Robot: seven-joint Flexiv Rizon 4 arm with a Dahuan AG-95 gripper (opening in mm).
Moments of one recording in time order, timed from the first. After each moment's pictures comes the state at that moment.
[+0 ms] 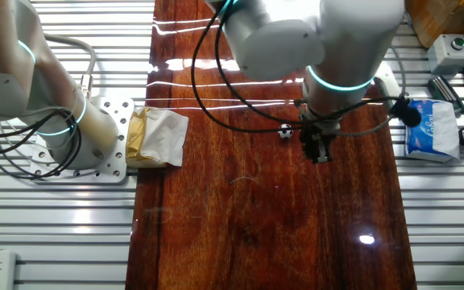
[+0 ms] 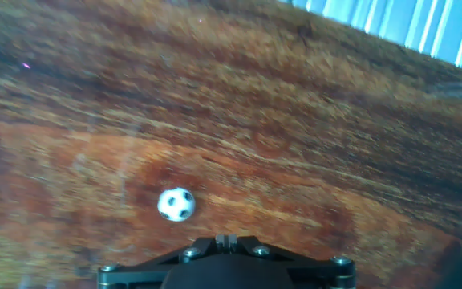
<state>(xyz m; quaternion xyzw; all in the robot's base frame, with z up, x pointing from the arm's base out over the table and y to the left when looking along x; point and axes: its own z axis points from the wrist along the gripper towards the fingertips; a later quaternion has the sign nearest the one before) 0.525 -0.055 0.050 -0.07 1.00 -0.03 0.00</state>
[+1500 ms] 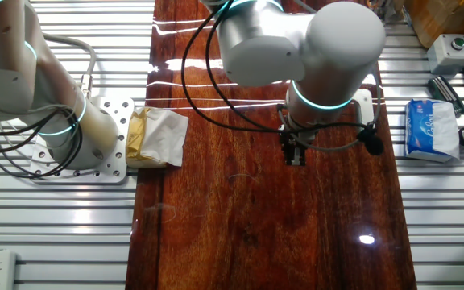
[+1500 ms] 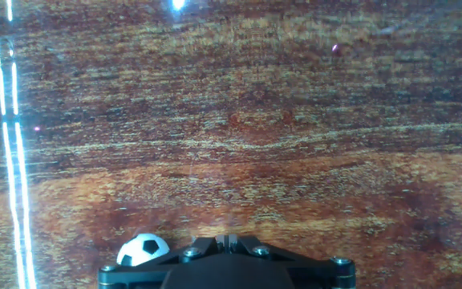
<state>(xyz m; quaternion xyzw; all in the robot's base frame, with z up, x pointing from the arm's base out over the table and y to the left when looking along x) 0.489 -0.041 0.014 0.02 1.00 0.00 -0.03</state>
